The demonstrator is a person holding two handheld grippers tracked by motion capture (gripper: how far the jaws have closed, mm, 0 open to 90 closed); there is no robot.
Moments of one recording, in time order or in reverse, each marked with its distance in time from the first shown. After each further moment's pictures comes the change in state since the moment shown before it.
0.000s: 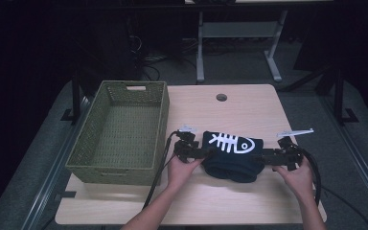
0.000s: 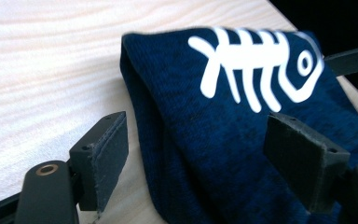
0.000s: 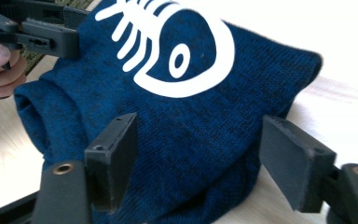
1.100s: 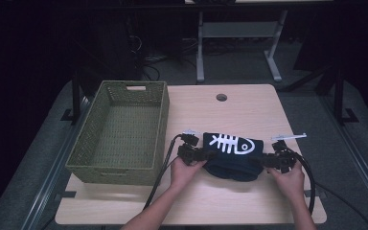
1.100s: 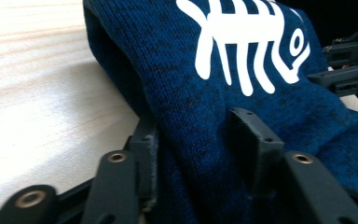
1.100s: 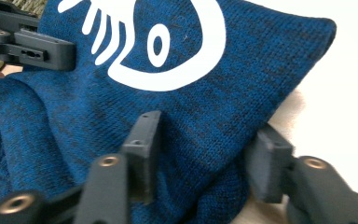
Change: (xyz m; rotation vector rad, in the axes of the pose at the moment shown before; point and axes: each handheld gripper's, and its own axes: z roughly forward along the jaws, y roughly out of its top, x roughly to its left) left arm 0.000 -0.008 0.015 0.055 -0.101 -0.043; right arm -0.001 -0.011 0.020 0.003 -0.052 0.054
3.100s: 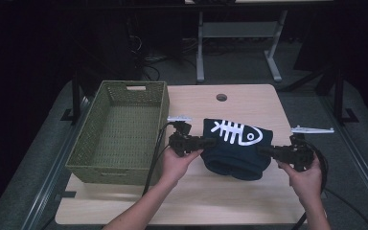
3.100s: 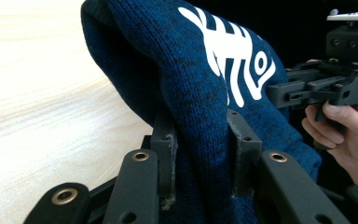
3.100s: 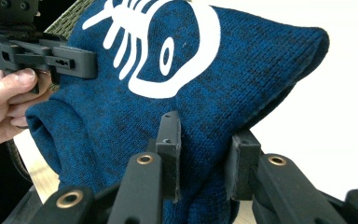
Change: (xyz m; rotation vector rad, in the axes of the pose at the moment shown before) left arm -0.039 0.039 -0.076 -0.122 -0.175 0.031; right arm 0.044 0.020 -0.074 -0.181 0.124 -0.003
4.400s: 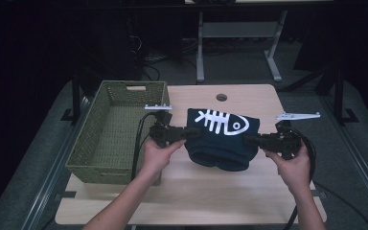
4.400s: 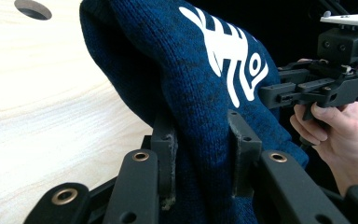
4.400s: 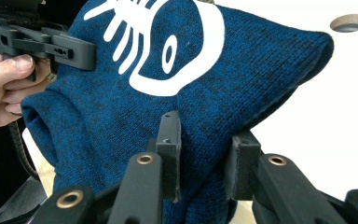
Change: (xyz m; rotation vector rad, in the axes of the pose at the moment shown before) left arm 0.006 0.024 -0.055 -0.027 -0.014 -0.017; right arm 0.042 0.040 0.016 0.011 0.023 -0.104
